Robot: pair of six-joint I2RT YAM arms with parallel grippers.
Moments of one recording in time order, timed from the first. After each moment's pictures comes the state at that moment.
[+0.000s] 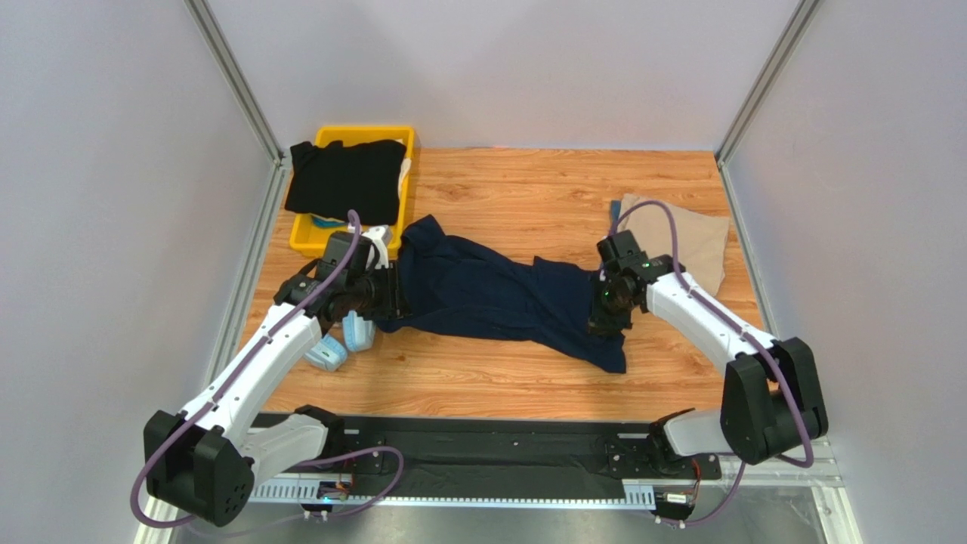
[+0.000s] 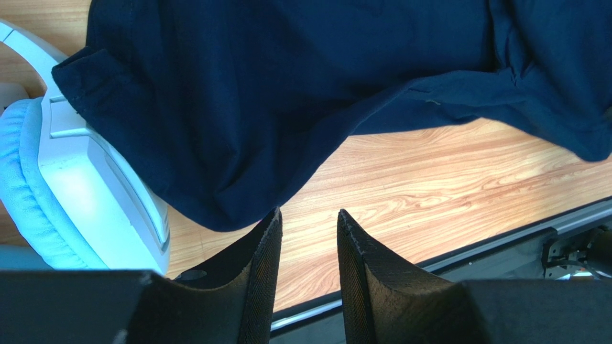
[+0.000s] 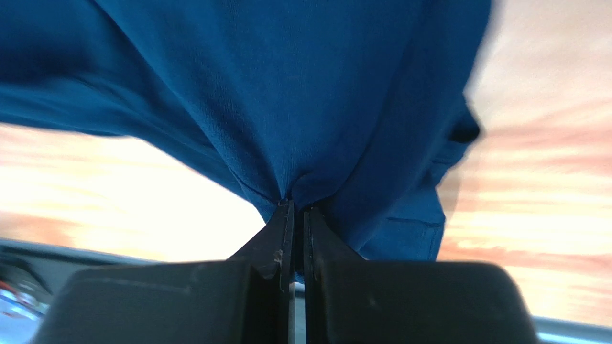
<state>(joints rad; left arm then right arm) -0.35 1.07 0.86 -0.69 0.17 -0.39 0.35 1.37 0.91 -0.78 -0.10 0.48</state>
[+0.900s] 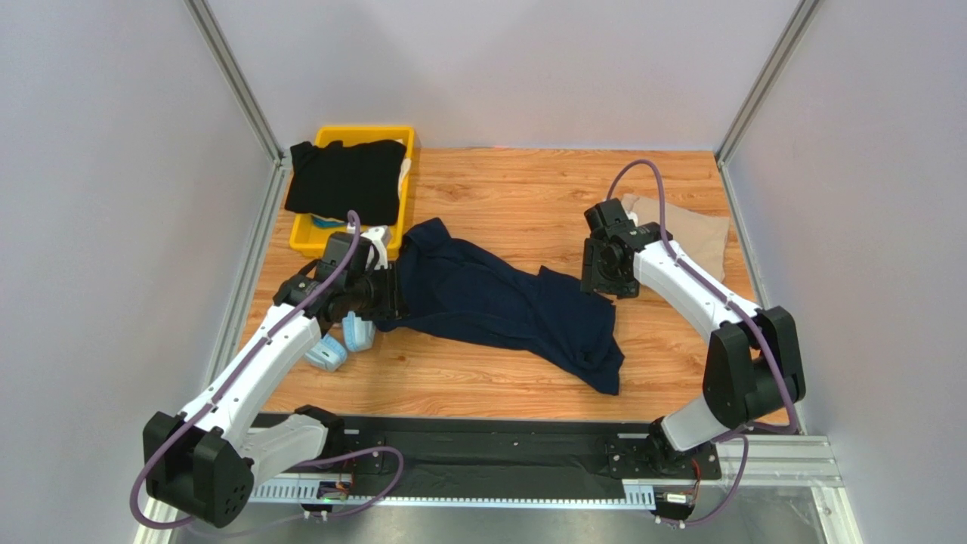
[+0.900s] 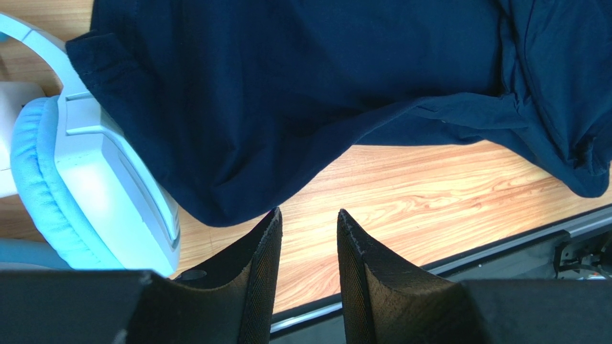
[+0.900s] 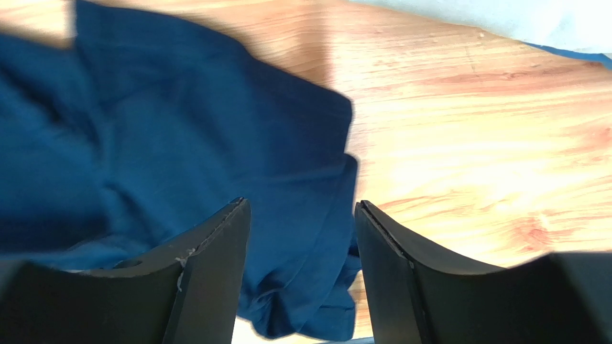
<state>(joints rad) -0.35 1.07 0.86 -0.70 0.15 -0.38 0.38 1.51 1.14 -0.82 0.23 0.46</state>
